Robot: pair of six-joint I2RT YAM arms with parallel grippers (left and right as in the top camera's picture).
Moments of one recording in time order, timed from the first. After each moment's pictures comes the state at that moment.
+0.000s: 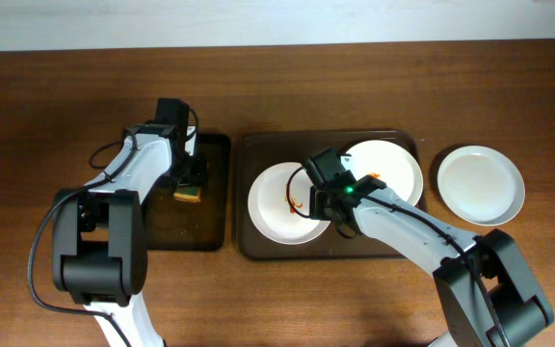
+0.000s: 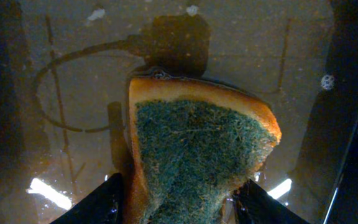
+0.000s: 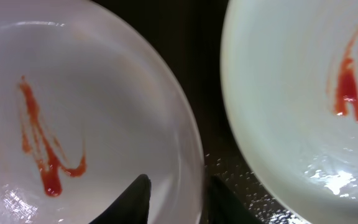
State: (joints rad) left arm -0.09 2.01 1.35 -0.74 0.01 -0.11; right arm 0.54 1.74 1.01 -0.50 0.16 0.58
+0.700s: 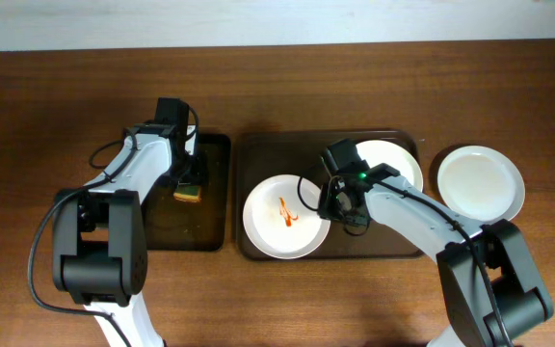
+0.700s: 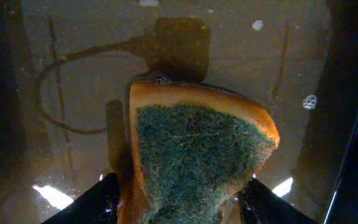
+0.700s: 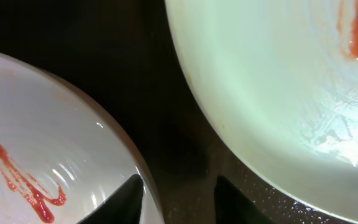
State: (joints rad) left arm -0.09 2.01 1.35 -0.73 0.01 -0.11; right arm 0.44 1.77 1.04 -0.61 -0.04 0.66
